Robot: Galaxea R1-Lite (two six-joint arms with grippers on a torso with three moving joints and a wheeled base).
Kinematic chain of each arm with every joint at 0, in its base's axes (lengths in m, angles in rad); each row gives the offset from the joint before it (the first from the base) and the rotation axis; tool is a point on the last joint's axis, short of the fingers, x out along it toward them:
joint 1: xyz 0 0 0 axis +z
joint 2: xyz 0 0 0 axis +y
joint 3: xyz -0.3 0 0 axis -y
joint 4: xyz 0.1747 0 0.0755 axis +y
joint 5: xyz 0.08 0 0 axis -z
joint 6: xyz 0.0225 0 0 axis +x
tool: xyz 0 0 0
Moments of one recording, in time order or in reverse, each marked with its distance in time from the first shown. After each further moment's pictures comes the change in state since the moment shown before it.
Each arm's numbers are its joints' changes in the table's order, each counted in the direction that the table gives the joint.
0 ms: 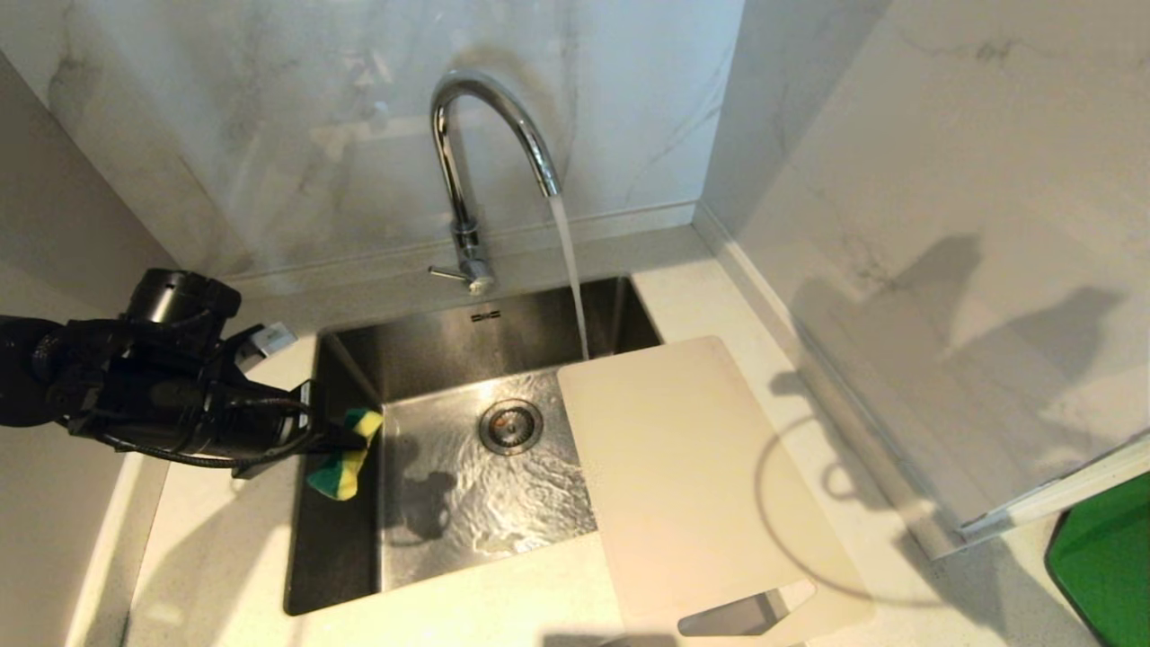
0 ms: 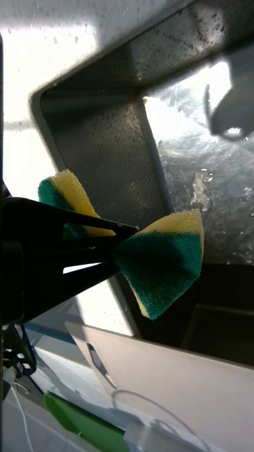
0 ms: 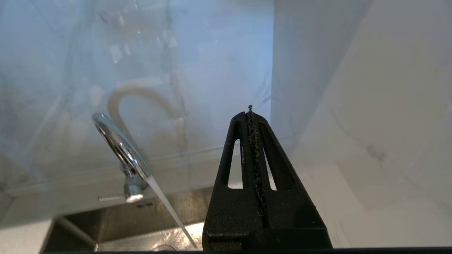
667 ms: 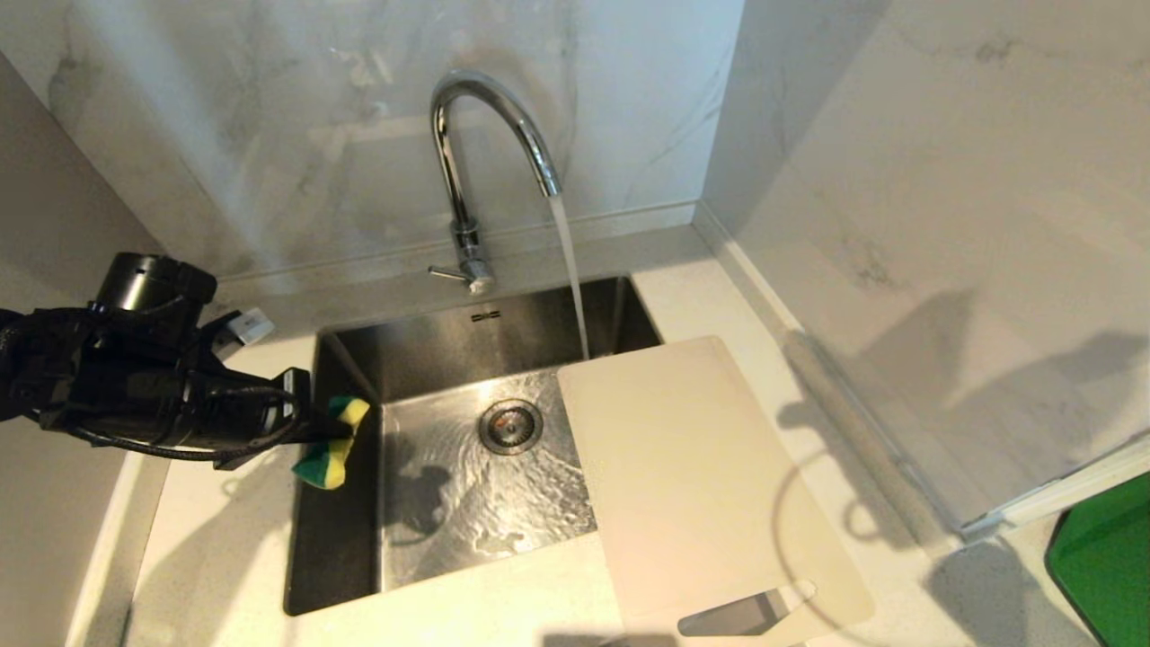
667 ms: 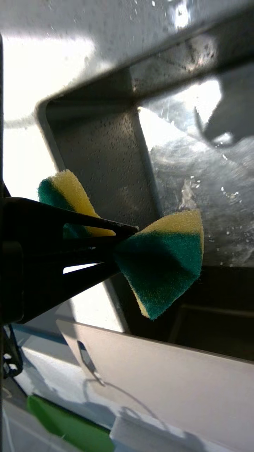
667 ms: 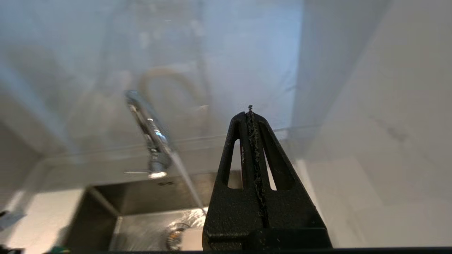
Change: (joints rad) left arm 0.004 -0.053 -0.001 0.006 -0.048 -0.021; right arm 0.049 -0.104 -0.146 -0.012 -0.058 0.001
